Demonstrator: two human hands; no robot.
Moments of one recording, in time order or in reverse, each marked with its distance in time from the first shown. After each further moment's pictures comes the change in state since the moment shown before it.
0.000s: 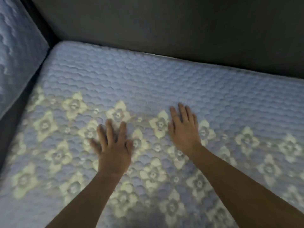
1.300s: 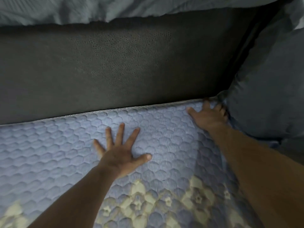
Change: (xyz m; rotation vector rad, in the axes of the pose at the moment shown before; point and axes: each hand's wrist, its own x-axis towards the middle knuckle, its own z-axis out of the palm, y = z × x) left_hand 0.086 0.610 0.070 0.225 -0.357 0.354; right_hand 0.060 0.665 -0.145 0.220 0.013 0.784
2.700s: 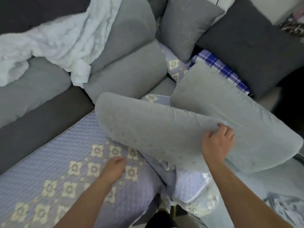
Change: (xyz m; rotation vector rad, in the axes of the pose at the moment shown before) left_hand -0.515 0.308 -0.062 -0.752 -0.275 0.071; right_hand -0.560 0.515 -0.275 0.530 0.801 0.665
